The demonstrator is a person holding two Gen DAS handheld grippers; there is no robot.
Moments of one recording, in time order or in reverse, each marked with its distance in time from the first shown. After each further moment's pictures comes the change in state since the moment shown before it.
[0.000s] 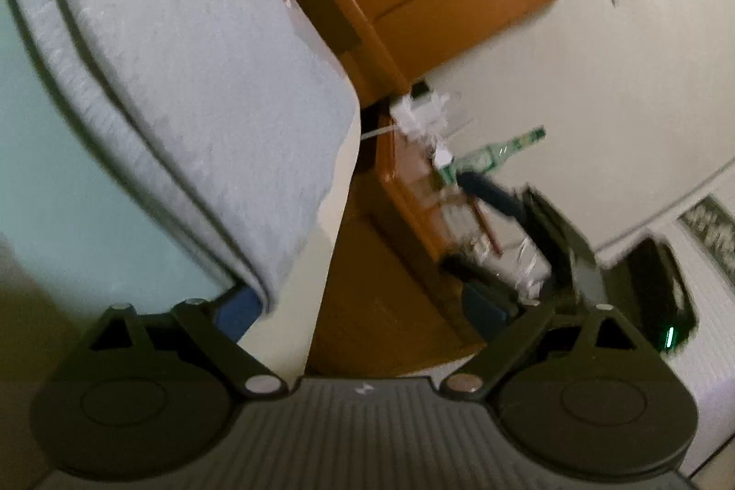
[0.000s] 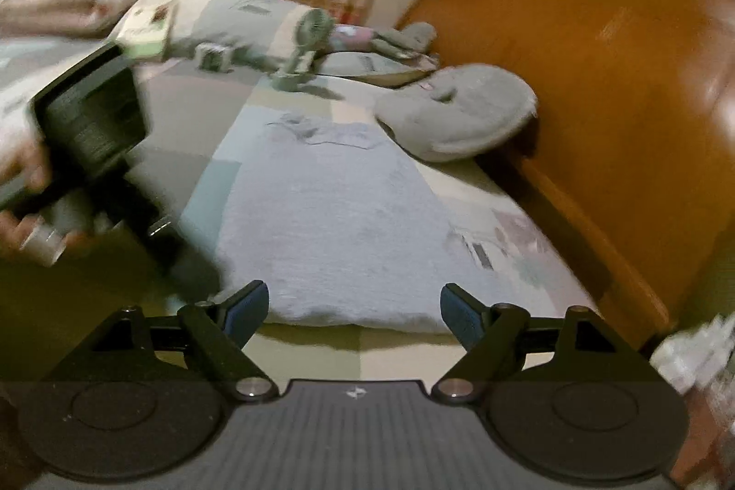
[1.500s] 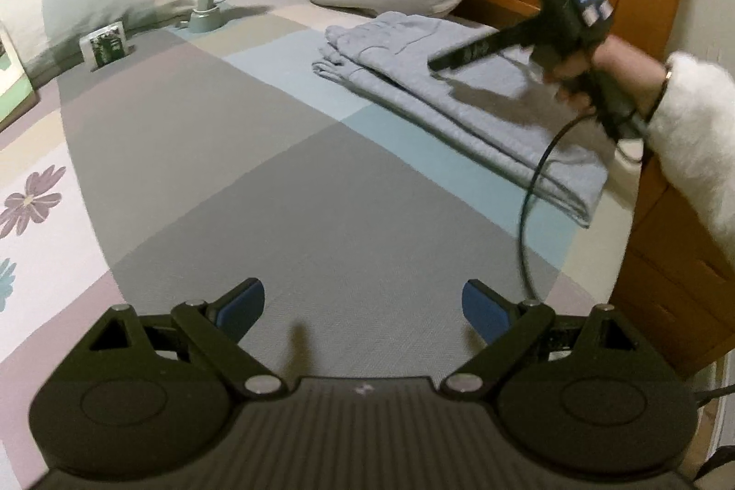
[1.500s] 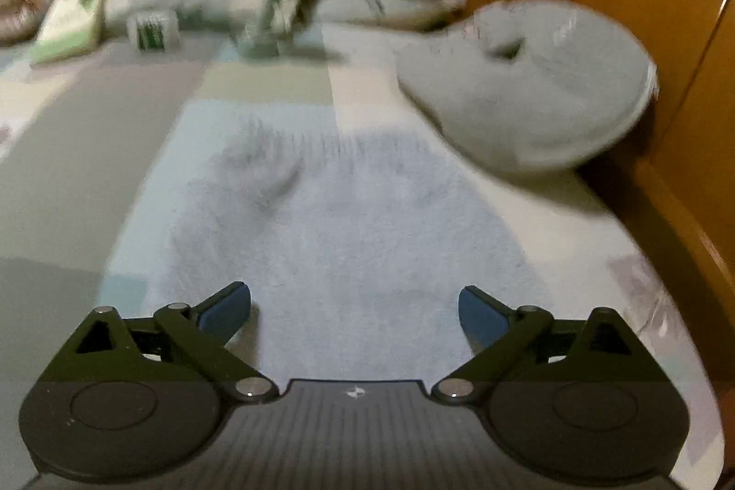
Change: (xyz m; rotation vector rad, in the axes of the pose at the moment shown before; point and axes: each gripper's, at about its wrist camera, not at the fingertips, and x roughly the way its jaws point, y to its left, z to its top) left arm -0.135 -0.078 -0.080 0.243 -0.212 1.052; right arm 0.240 0.009 0.124 0.055 0.145 0.049
